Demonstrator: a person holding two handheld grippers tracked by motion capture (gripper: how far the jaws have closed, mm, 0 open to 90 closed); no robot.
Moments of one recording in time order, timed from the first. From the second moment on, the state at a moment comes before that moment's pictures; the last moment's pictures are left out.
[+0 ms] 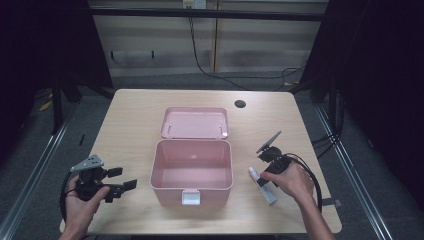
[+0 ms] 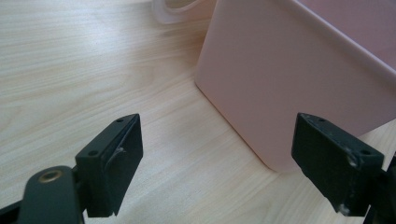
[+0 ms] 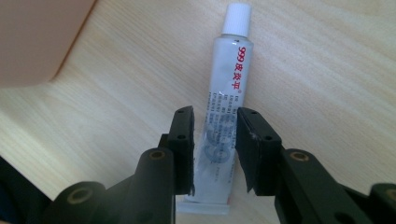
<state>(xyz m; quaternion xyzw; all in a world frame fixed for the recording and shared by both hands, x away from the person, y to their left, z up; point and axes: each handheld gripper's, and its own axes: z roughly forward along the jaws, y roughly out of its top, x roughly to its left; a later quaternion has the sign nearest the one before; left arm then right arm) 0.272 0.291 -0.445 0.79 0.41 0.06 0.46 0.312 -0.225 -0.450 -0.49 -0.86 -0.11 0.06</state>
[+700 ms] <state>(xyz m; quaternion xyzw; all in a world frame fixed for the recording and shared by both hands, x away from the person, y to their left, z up) 0.272 0.290 -0.445 0.79 0.40 0.05 0.46 0.313 -0.209 -0.467 -0.48 -0.88 -0.05 0.04</state>
